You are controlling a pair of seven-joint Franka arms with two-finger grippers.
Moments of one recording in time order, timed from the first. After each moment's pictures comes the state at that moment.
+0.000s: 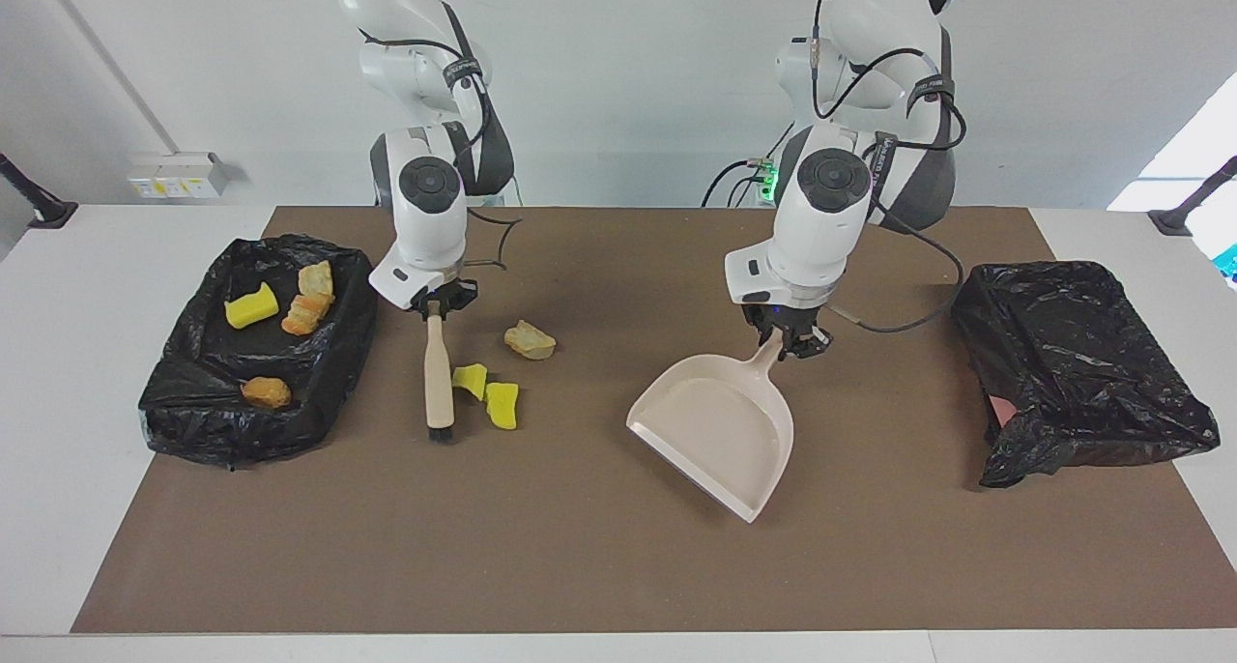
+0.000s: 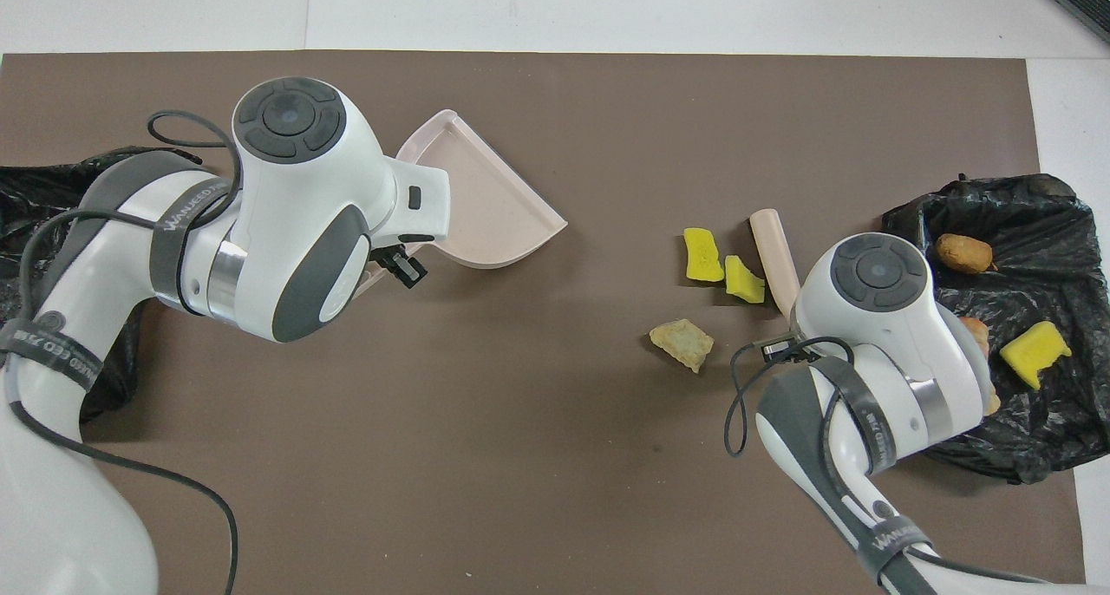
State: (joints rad) left arm -0.42 0.30 -0.02 -1.64 0.04 1.85 0.47; right arm -0.13 0.06 0.35 -2.18 -0.26 2.02 0.15
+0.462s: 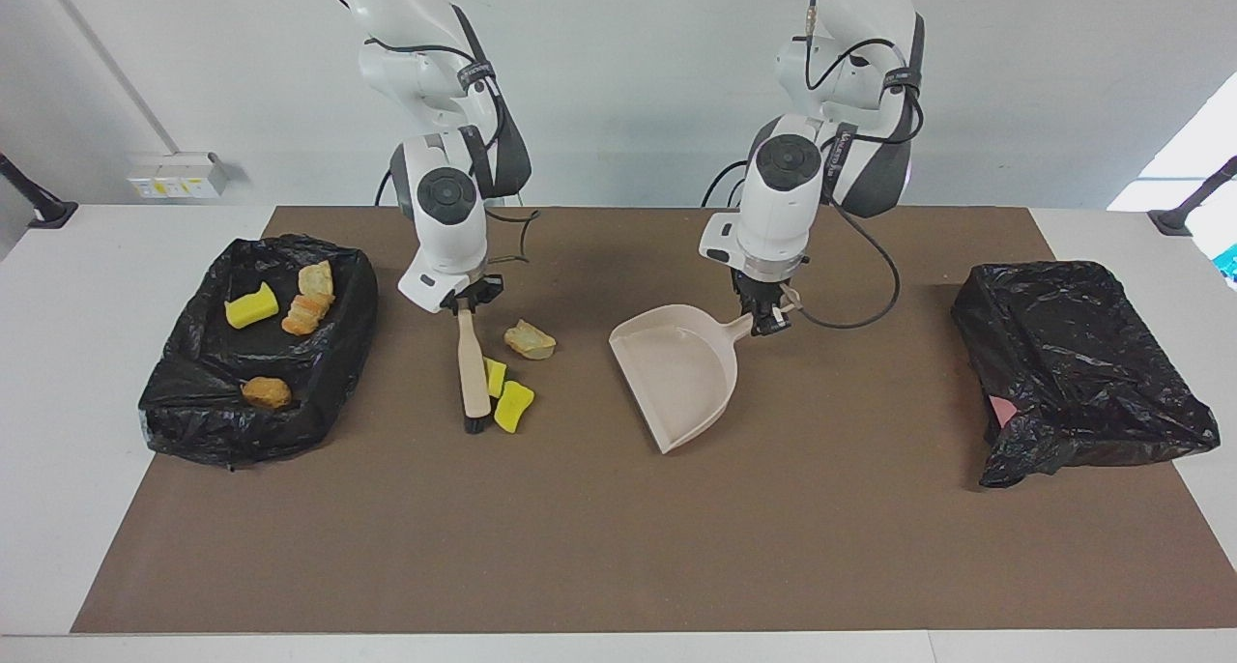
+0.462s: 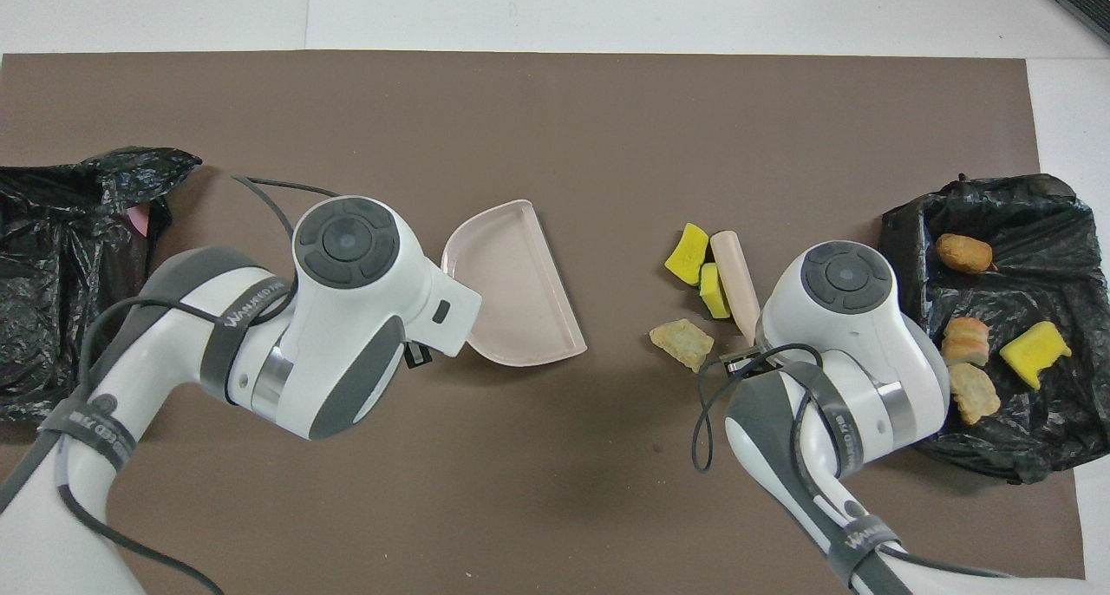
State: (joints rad) left arm -0.51 0.14 -0.03 -1.96 0.07 2.02 0.74; right arm -0.06 0.08 0.35 -2.19 -0.10 2.01 0.14
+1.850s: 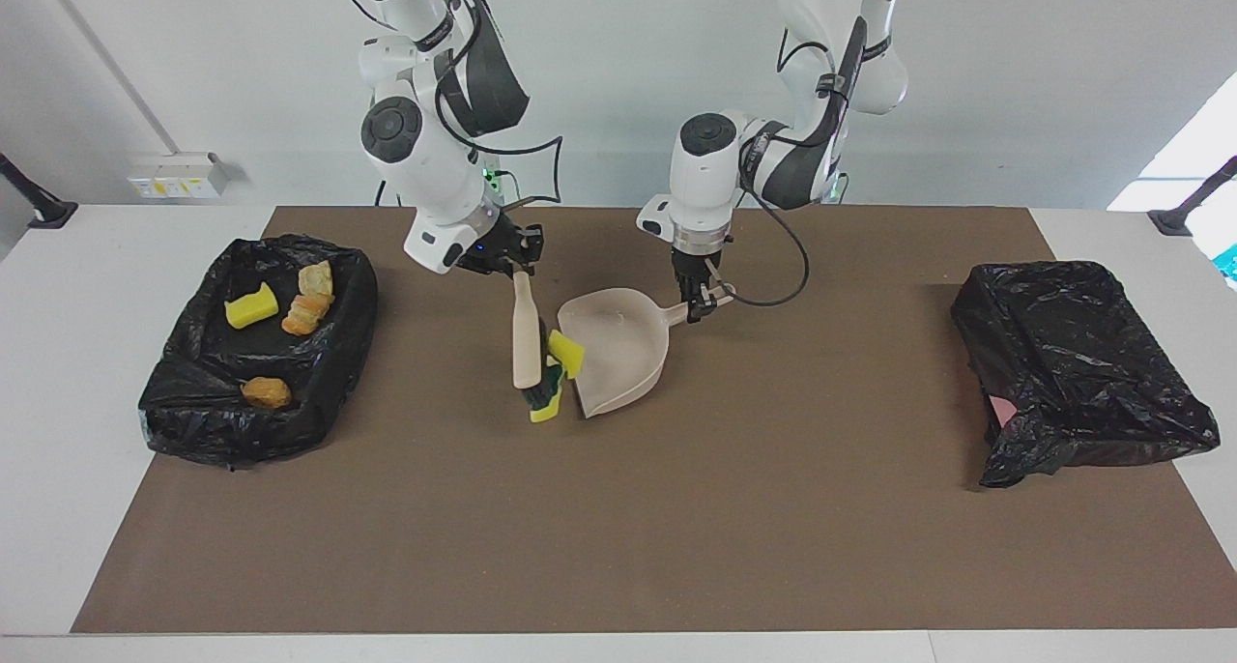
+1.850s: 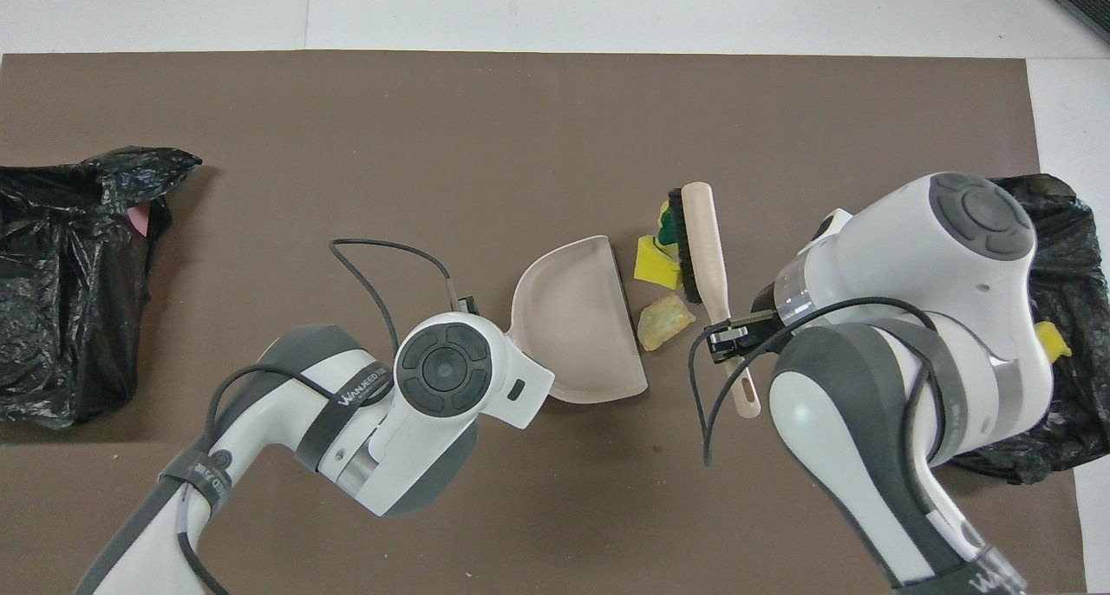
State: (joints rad) left arm -0.64 0.13 -0.03 -2.10 0.09 2.29 0.66; right arm -0.07 0.01 0.34 -1.98 0.18 1.82 0.05
